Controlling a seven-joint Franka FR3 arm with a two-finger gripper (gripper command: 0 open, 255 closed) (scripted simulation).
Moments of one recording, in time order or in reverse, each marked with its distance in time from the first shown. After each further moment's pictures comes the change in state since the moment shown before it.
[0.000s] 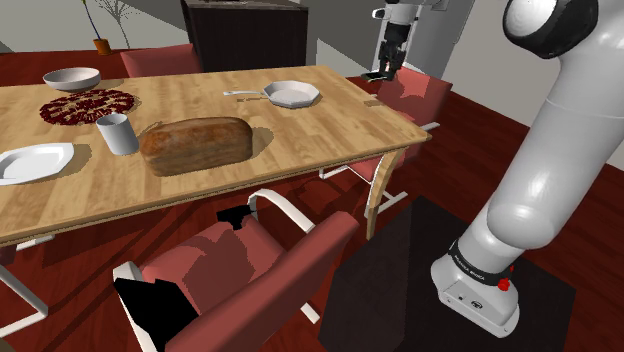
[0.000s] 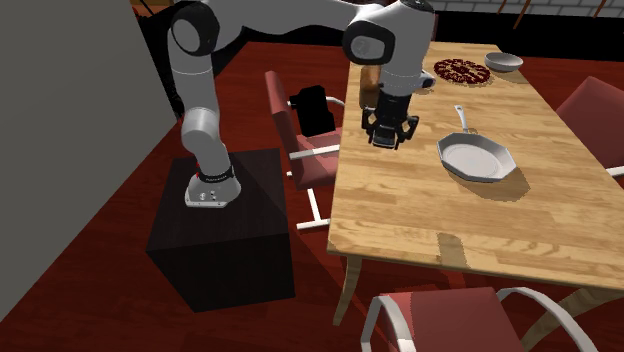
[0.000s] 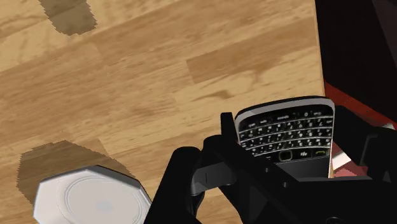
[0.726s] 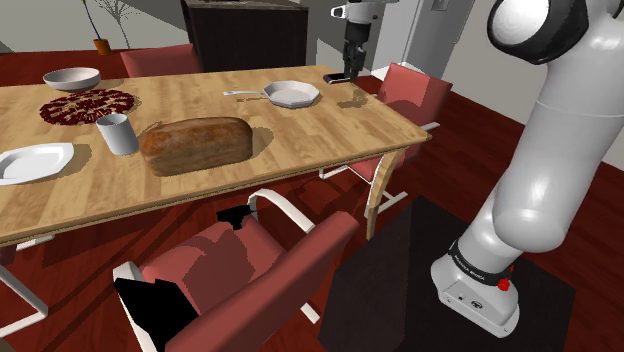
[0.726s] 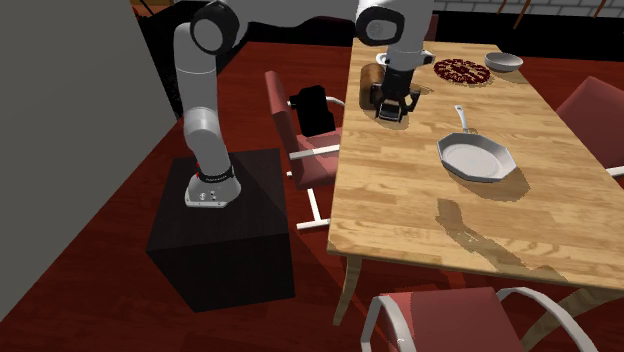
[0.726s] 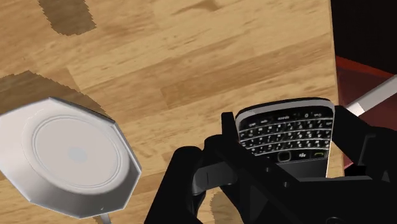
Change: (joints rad) arm 0.128 0.058 0.098 0.075 0.014 -0.014 0.226
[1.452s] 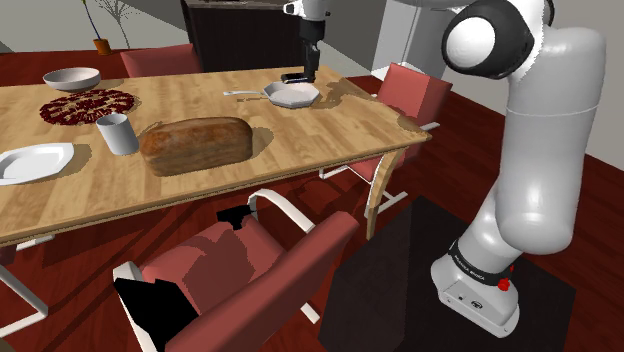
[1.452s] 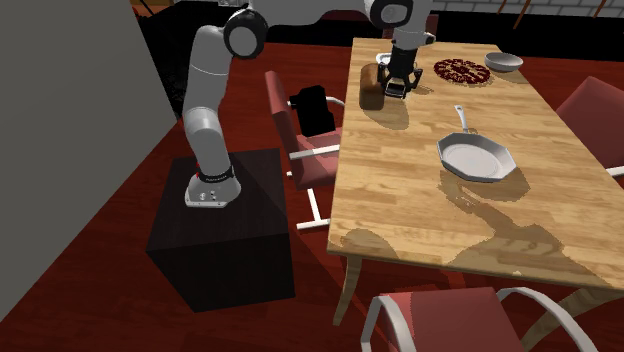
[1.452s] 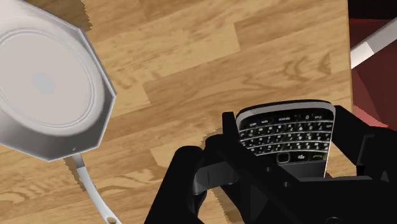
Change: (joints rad) arm 0.095 0.200 0.083 0.289 0.049 -0.089 0.199
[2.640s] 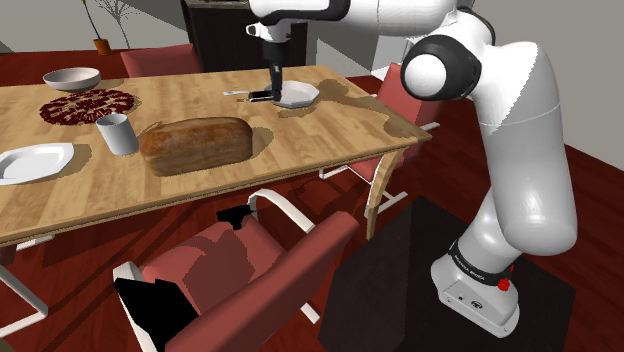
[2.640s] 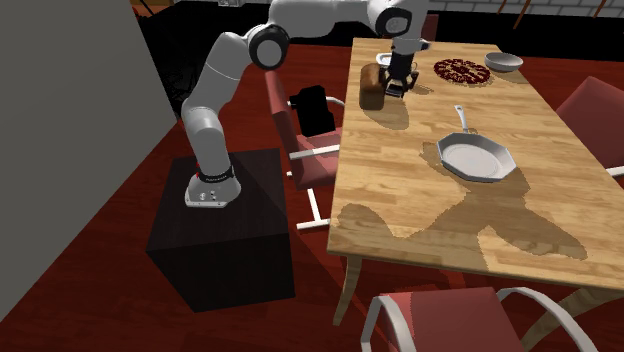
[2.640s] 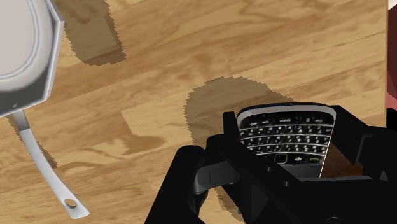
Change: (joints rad) arm 0.064 0.221 0.051 0.205 0.036 0.018 0.135
